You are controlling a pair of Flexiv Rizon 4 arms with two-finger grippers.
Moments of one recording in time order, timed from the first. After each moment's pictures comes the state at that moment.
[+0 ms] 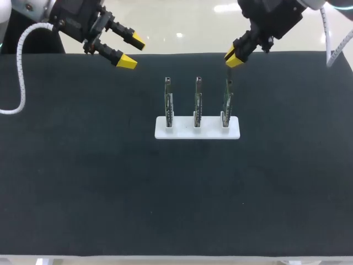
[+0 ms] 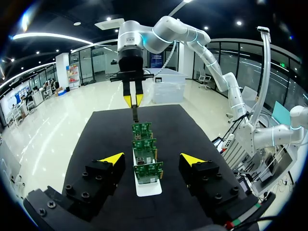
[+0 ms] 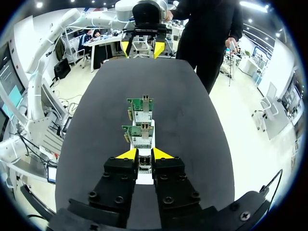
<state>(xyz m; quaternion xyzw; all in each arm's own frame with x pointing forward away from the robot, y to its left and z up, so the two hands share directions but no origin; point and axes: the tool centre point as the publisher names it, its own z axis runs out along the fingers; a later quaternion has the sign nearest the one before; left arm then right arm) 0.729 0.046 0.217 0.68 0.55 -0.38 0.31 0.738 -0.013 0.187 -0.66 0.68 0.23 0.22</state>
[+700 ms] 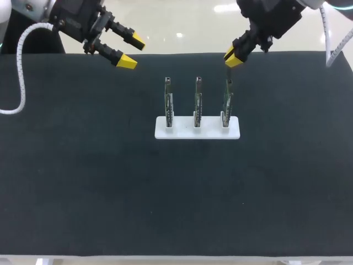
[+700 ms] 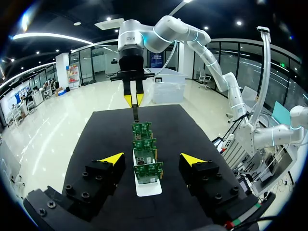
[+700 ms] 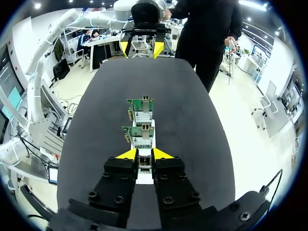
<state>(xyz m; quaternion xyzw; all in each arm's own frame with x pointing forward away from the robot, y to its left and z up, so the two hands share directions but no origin) 0.729 0.046 0.217 0.68 0.55 -0.38 0.31 0.735 -0.012 0.192 -0.65 0.69 0.23 0.22</state>
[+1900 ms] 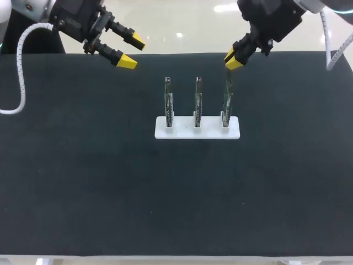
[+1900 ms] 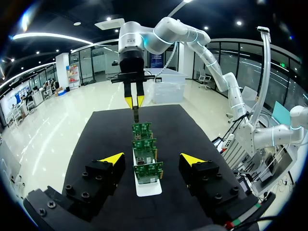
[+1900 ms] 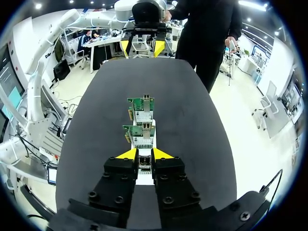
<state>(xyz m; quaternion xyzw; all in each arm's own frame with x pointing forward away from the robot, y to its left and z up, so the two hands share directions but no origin) 0.729 0.046 0.217 0.68 0.55 -0.38 0.31 0.734 -0.013 0.184 -0.65 0.68 0.24 0.22</state>
